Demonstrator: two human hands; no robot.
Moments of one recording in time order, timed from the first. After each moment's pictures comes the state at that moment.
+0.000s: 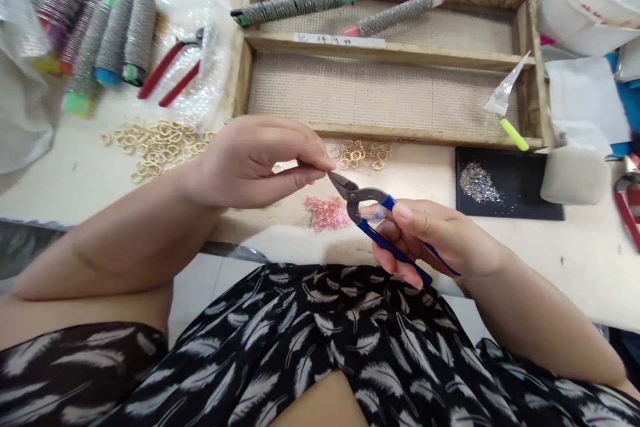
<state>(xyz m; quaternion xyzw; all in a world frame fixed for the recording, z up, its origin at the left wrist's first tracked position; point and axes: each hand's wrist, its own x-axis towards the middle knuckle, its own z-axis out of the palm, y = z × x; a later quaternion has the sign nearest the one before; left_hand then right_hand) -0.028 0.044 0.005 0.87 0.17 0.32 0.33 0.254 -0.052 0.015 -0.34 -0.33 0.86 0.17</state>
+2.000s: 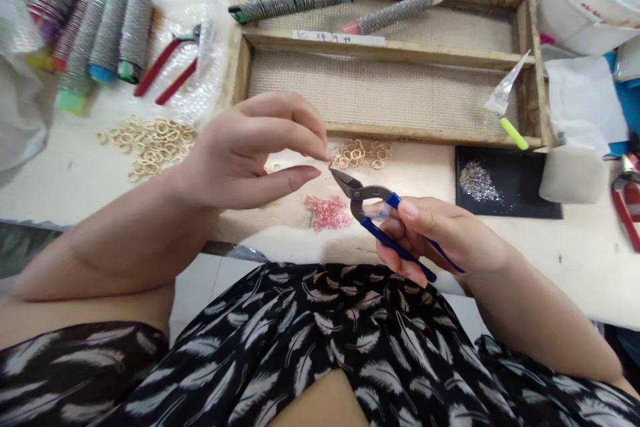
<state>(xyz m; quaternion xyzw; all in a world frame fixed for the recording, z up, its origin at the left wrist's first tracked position) -0.030 0.050 0.000 0.86 0.09 0.41 0.28 0.258 -0.061 0.018 -0.40 -0.31 0.84 0.19</state>
